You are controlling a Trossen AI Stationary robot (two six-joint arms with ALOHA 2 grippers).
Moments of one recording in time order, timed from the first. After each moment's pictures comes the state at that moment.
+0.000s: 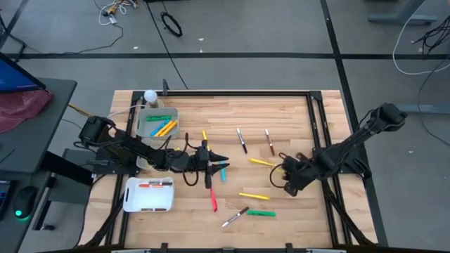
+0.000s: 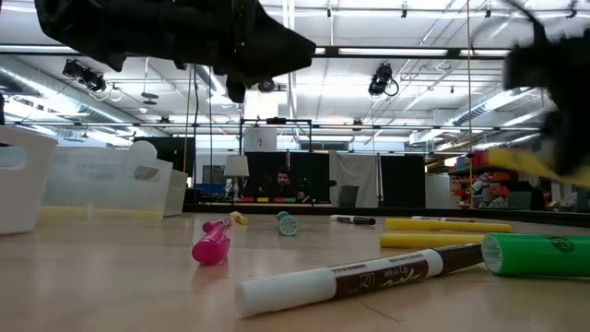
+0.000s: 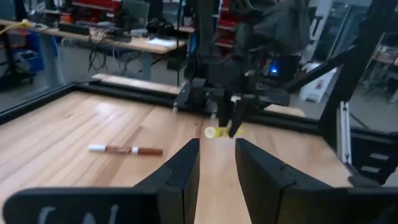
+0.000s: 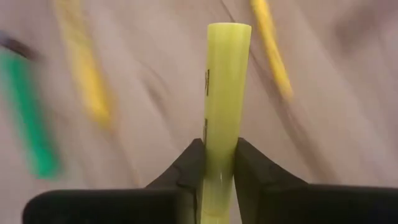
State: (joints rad) left arm -0.25 1.62 0.64 0.94 -0.38 -0.19; right arm 0.57 1.12 0.58 -0.65 0.26 1.03
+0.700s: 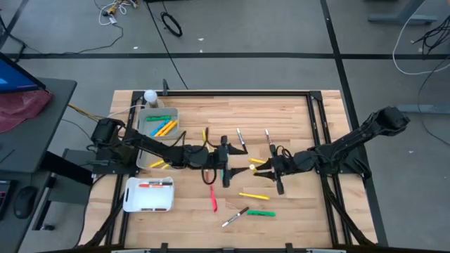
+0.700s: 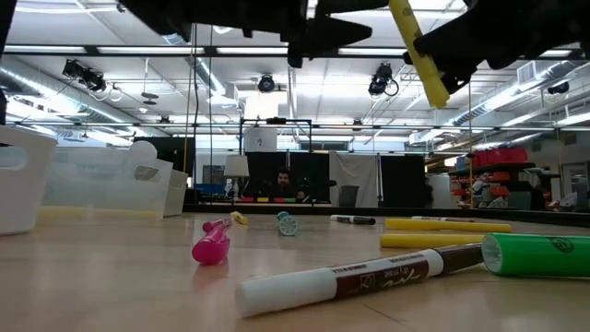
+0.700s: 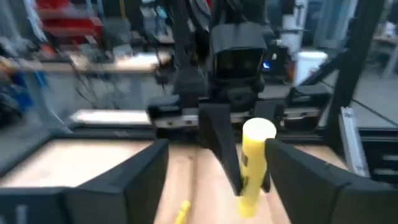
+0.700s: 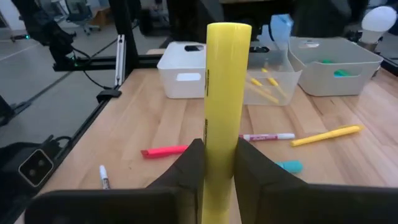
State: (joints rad) left arm -0.19 1.75 0.98 0.76 -0.27 -0.03; right arm 0.39 1.15 0.42 0.47 0.26 0.14
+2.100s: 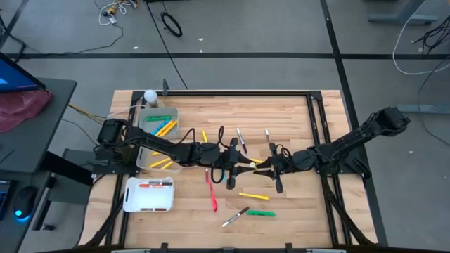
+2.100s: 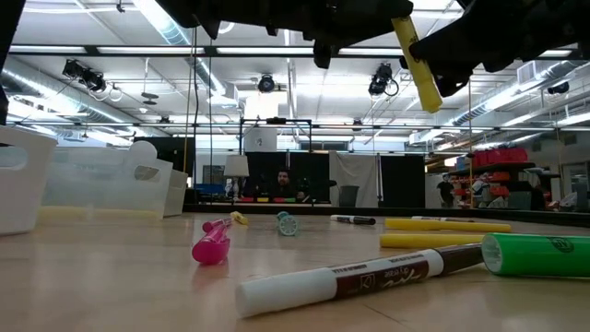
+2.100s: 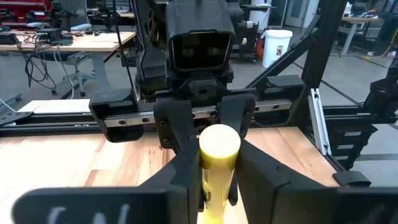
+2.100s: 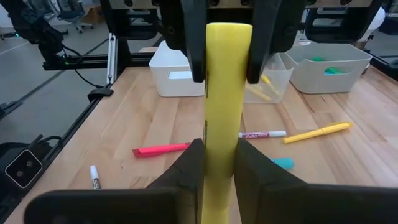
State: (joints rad) left arm -0.16 1.82 1.13 0.58 -0.09 -0.04; right arm 0.38 1.15 0.42 0.45 0.27 0.14
